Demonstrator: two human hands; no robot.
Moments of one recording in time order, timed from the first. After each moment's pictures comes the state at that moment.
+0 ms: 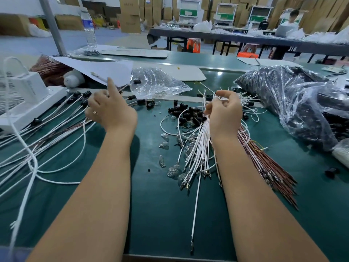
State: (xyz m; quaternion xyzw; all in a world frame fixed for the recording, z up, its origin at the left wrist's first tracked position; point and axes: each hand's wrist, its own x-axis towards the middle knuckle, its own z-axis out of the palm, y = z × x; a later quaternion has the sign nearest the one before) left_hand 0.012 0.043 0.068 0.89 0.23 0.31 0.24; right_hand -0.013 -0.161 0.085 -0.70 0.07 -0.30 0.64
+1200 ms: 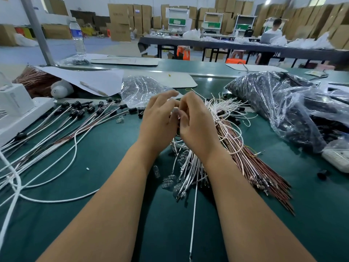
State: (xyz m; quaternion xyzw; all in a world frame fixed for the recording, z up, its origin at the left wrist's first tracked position) left_hand 0.009 -0.028 0.066 0.85 -0.22 0.35 0.33; right_hand -0.018 -0.143 0.082 -0.83 -0.22 -0.35 0.37
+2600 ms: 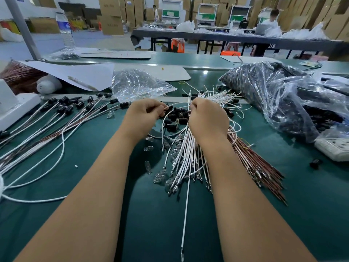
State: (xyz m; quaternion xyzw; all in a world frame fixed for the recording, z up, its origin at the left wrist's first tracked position) left_hand 0.012 -0.009 0.068 0.82 -0.16 0.15 0.53; right_hand -0.007 -0.172 0.080 -0.94 0.03 -0.28 0.18
